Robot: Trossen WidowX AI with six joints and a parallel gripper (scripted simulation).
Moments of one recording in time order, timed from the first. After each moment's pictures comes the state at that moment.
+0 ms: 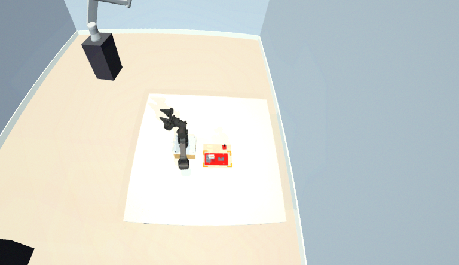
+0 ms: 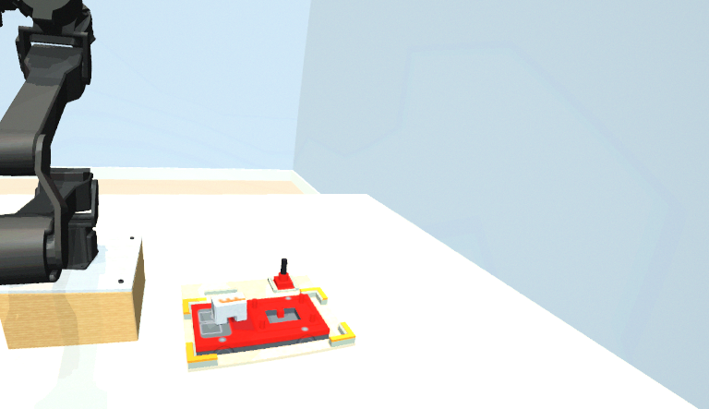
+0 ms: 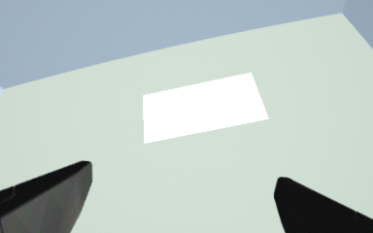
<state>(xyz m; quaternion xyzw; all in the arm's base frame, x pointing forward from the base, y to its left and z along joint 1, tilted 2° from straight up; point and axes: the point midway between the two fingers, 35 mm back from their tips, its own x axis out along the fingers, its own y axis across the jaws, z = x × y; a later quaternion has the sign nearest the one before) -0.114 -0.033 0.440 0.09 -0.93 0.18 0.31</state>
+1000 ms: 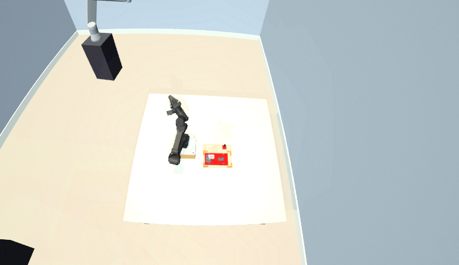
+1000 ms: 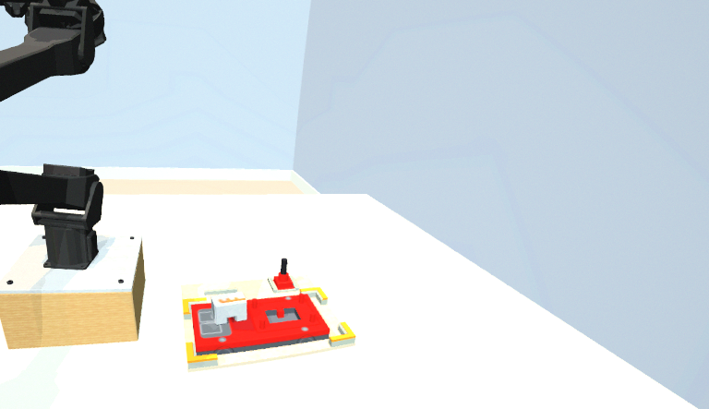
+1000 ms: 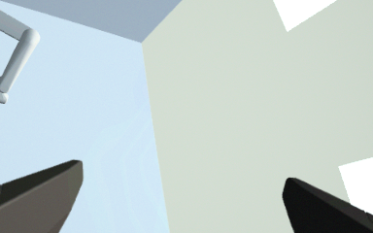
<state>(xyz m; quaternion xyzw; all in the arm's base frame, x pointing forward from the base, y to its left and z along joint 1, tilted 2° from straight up) -0.098 0.103 0.448 -0.06 -0.77 0.48 0.41</state>
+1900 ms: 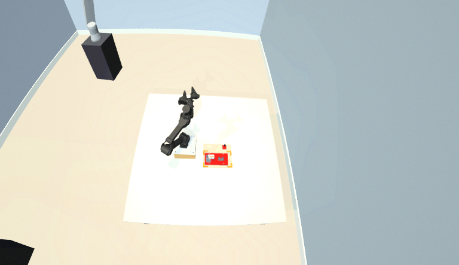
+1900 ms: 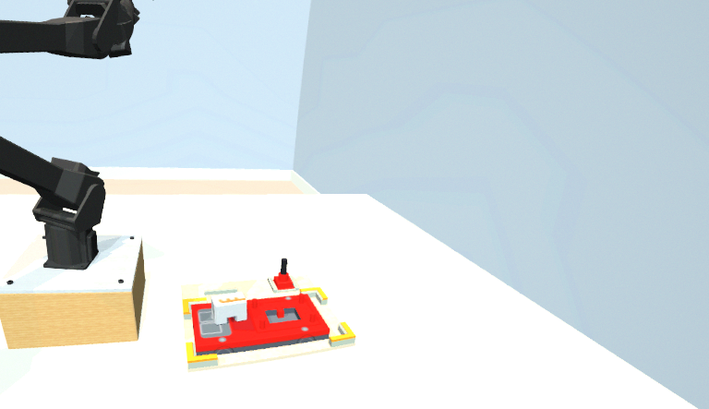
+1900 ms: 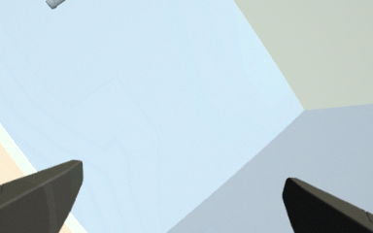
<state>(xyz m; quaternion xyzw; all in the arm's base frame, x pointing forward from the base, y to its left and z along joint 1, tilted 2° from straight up) -0.003 0.220 0.413 -0.13 -0.45 0.65 0.59</state>
